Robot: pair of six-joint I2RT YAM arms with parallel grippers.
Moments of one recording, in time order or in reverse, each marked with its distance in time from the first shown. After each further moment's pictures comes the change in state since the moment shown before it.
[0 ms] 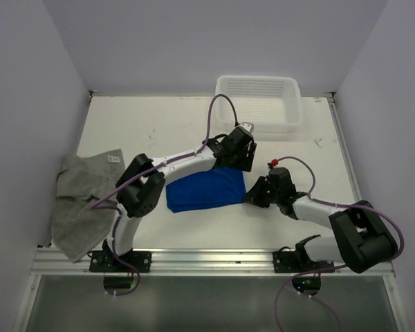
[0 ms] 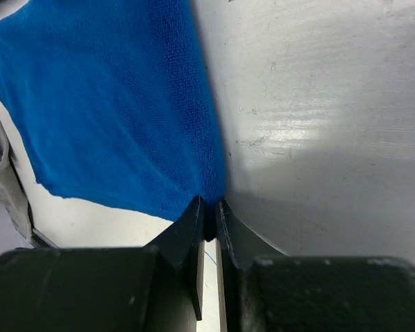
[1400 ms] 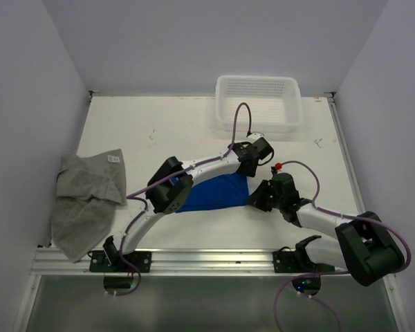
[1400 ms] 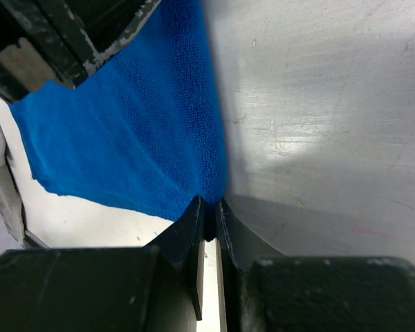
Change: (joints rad) left arm -0.084 0.332 0.367 -0.276 -0.232 -0.070; right arm 0.009 -0.097 -0.083 0.031 0.036 0.007
